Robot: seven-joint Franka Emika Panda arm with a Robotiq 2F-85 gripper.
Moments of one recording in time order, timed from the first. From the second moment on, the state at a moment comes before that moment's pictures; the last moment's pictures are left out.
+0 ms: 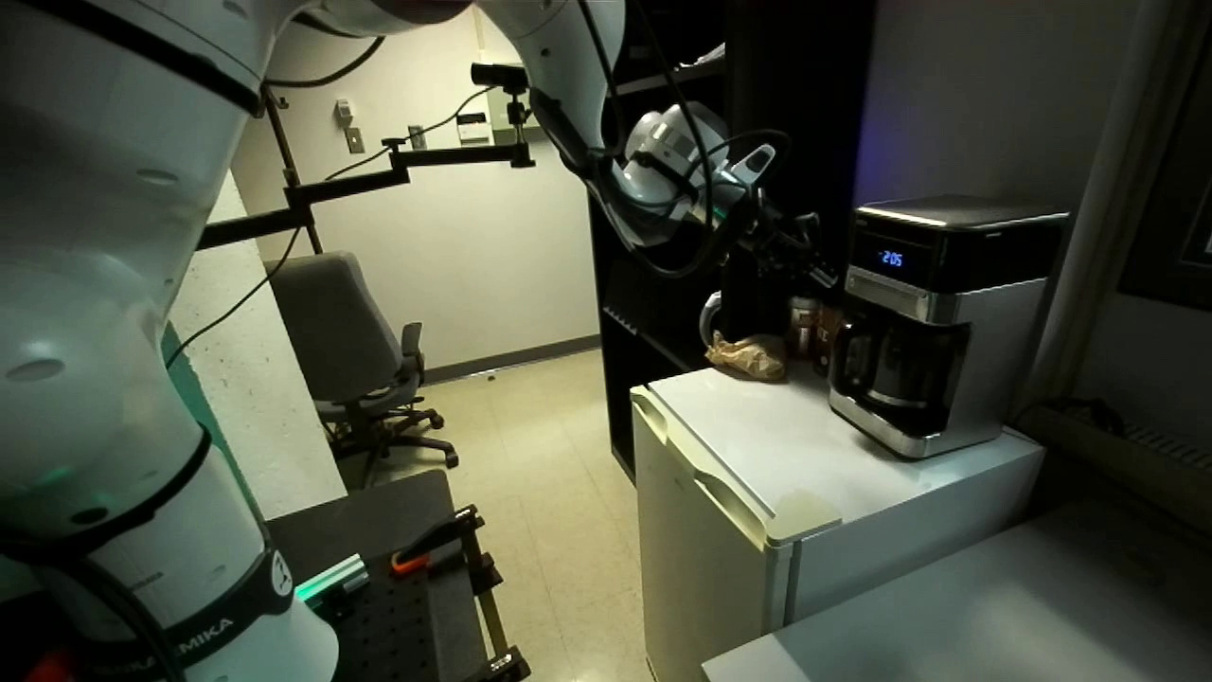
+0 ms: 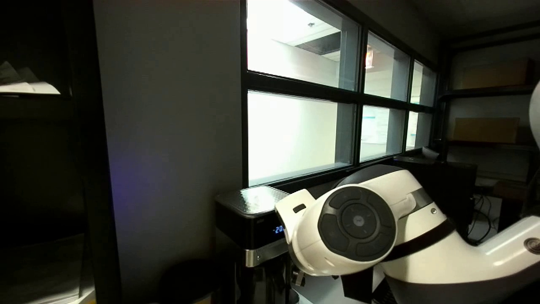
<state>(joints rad) 0.24 0.60 0.13 -1.62 -1.33 2.27 0.69</state>
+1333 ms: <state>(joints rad) 0.28 0.80 0.10 -1.36 -1.33 2.30 0.69</state>
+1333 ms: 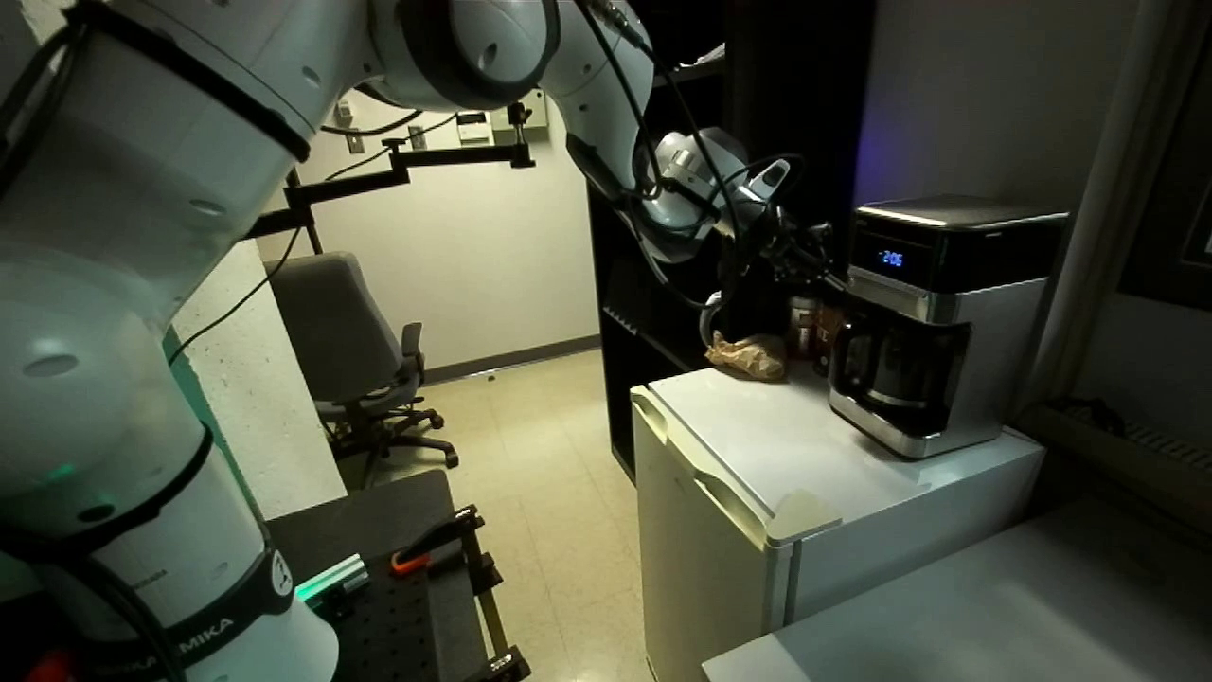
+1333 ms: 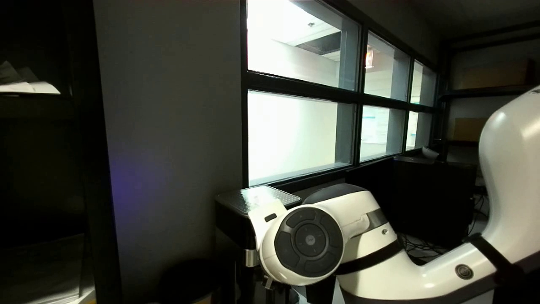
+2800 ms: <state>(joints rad) 0.30 0.90 0.08 -1.23 -1.31 2.30 0.68</state>
